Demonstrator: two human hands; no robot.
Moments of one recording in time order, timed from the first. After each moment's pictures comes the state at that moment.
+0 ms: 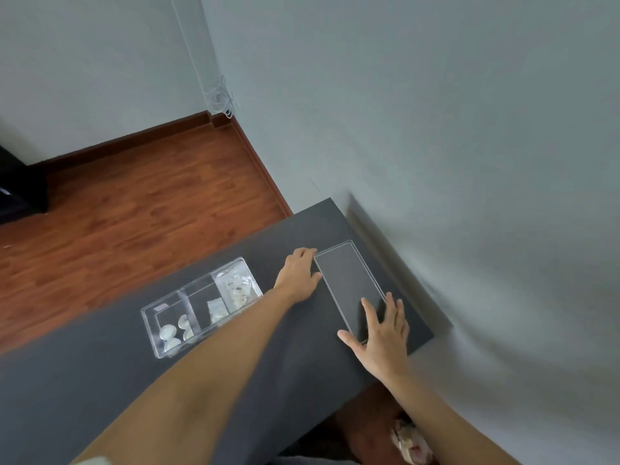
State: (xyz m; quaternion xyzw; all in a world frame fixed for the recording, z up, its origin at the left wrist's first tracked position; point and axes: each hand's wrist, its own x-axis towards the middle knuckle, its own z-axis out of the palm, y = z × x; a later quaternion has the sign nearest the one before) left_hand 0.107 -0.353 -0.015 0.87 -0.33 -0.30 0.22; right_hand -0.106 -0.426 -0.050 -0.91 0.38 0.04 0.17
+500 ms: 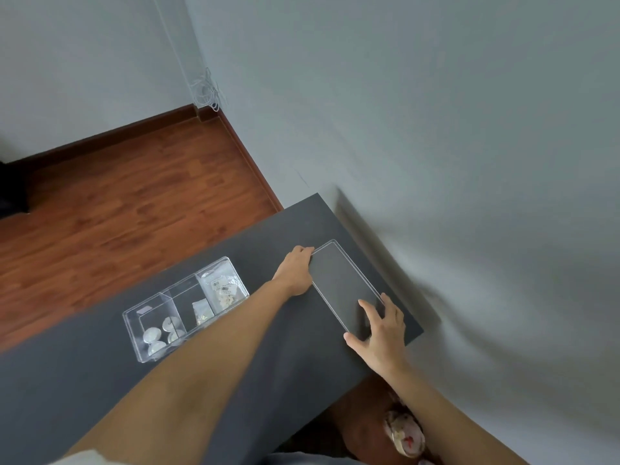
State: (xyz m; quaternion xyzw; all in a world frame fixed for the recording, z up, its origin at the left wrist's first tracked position) left_hand 0.105 -0.378 -0.018 0.85 -0.35 -0.33 0.21; right_hand -0.120 -0.446 -0.055 -0.89 0.40 0.01 0.24
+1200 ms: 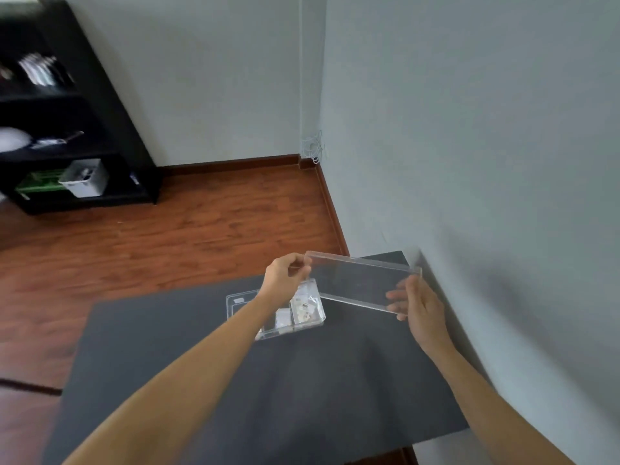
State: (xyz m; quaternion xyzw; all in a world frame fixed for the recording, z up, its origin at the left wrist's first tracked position) left_hand 0.157 -0.216 0.061 0.84 -0.11 -0.15 0.50; right_hand 0.004 -0.441 0.066 -0.78 0.27 -0.14 0.54
